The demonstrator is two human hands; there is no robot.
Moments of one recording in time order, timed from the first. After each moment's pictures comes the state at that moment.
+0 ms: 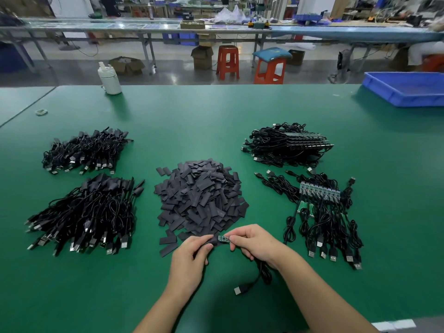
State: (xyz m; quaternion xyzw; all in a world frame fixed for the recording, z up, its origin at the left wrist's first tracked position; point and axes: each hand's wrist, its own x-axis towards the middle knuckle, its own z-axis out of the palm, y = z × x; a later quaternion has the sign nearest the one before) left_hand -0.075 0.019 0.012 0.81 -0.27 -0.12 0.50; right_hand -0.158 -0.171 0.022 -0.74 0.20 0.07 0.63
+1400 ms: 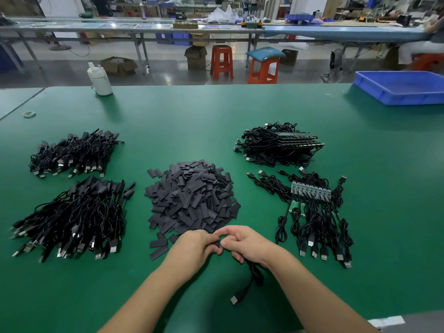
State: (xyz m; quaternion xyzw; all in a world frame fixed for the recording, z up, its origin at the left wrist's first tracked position) left_hand -0.052 -0.011 0.043 0.83 -0.49 -0.14 0.22; right_hand -0.156 -0.178 0.013 -0.74 0.14 0.09 0.65
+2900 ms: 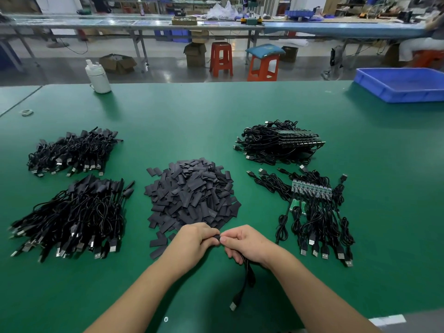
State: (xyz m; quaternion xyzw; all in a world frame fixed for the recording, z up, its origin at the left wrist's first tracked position) left_hand -0.045 -0.012 0.051 0.79 -0.52 -0.14 0.29; right_hand -0.164 -0.170 0.034 -0.76 0.15 0.09 0.63
